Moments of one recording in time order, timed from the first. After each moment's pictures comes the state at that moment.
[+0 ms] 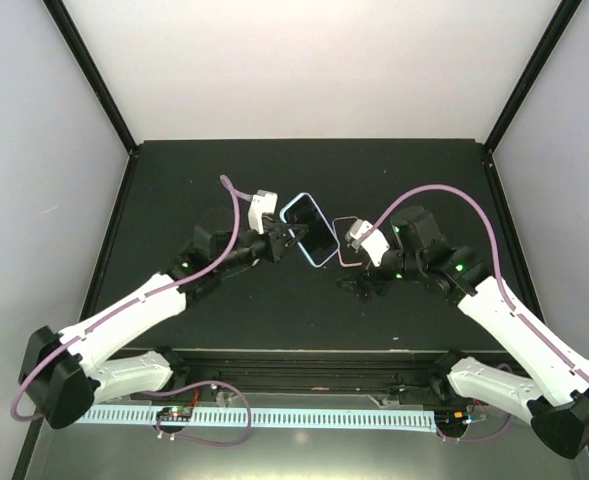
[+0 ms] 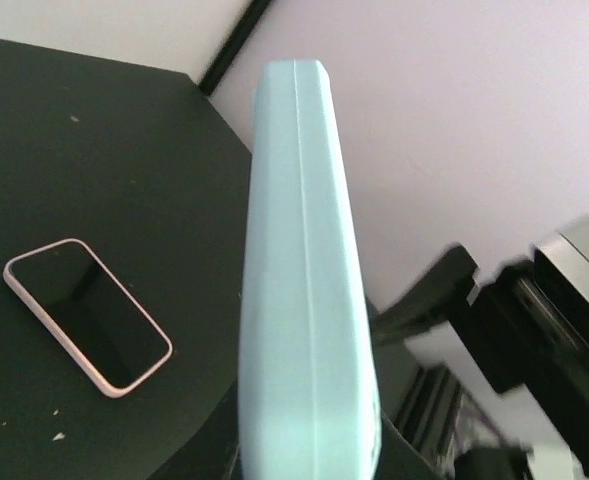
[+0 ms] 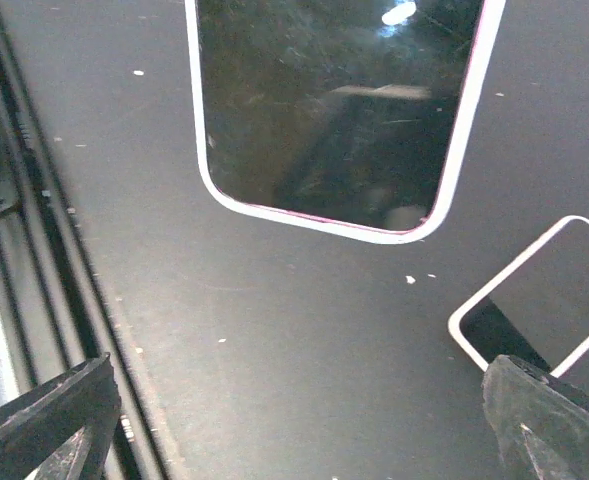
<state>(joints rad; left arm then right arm) -0.72 1.12 0.78 0.16 0.30 -0.68 0.63 1.01 1.00 -0.78 -0.34 -0.25</state>
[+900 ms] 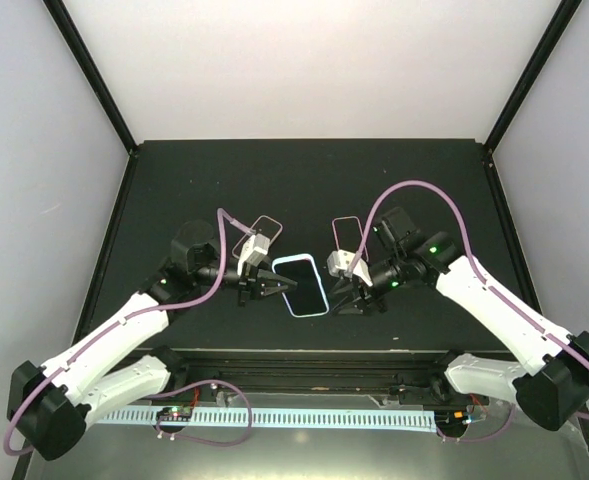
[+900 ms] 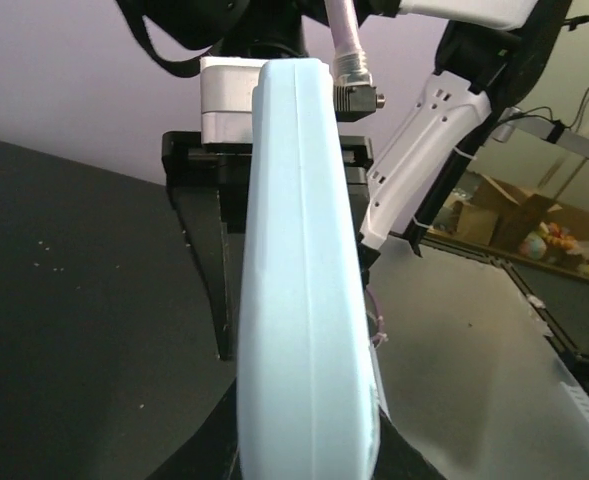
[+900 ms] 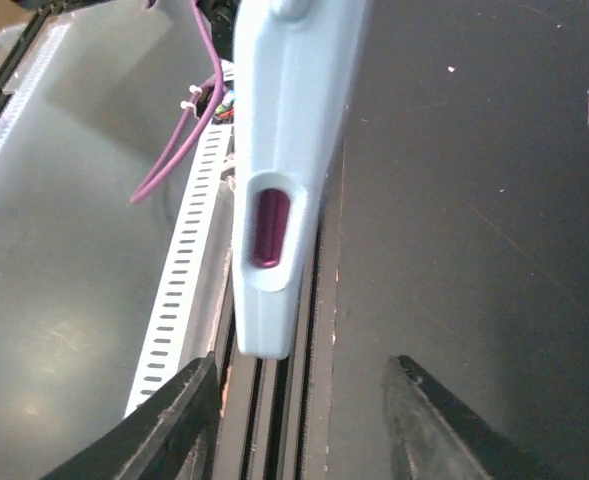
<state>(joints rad) -0.59 0.92 0.67 0.04 1.05 -0.15 0.63 1.16 1.03 -0.98 -0.89 -0.71</state>
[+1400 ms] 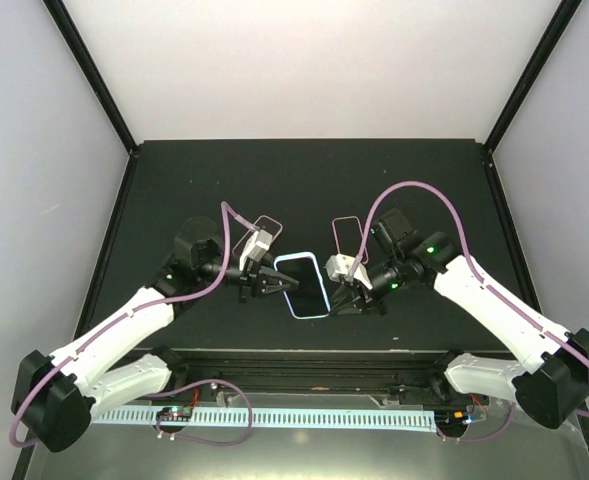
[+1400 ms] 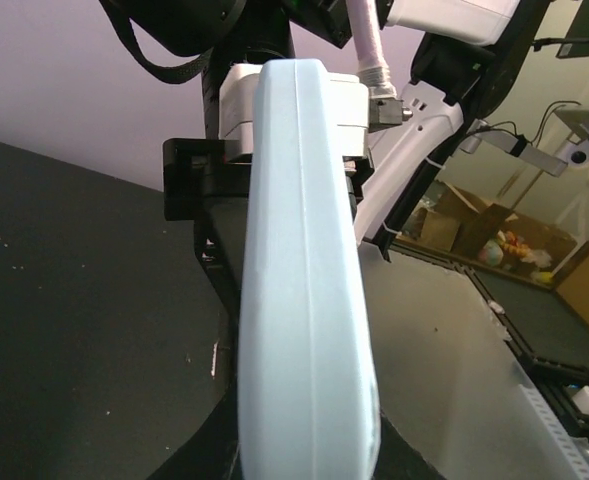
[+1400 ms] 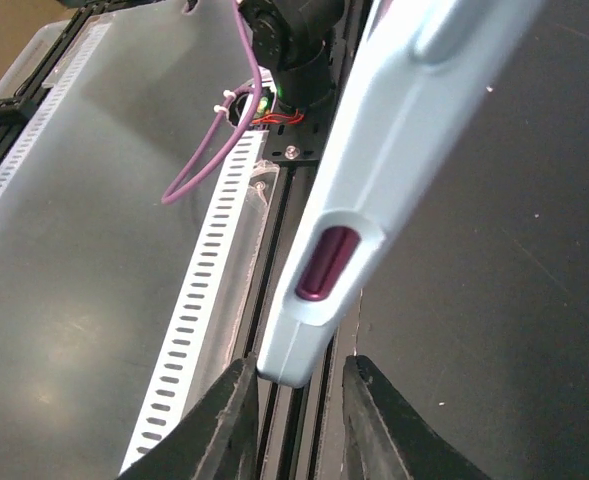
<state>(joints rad) -0.58 0.98 0.66 0.14 1.14 -0.24 0.65 1.18 1.03 -0.99 -0.95 -0.76</state>
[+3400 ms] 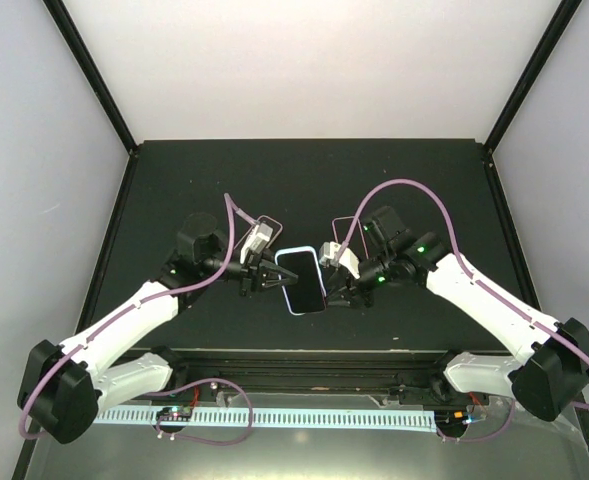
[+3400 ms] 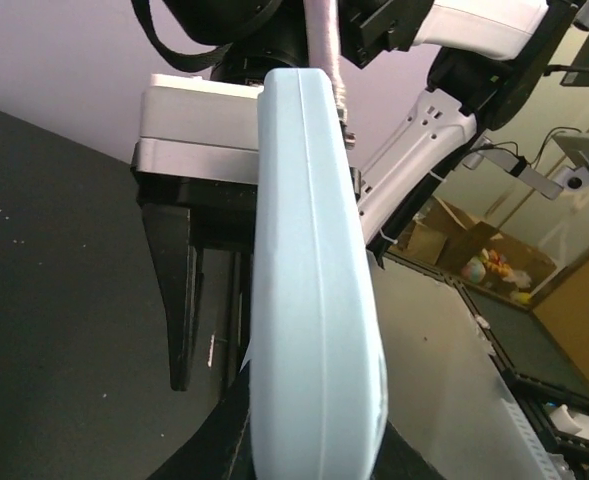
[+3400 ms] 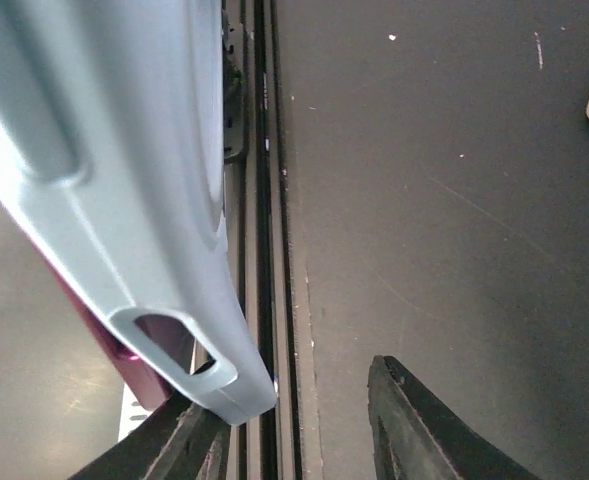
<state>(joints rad) -0.54 1.05 0.65 0.20 1.18 -0.33 0.66 1.22 1.01 -0.81 -0.80 -0.46</state>
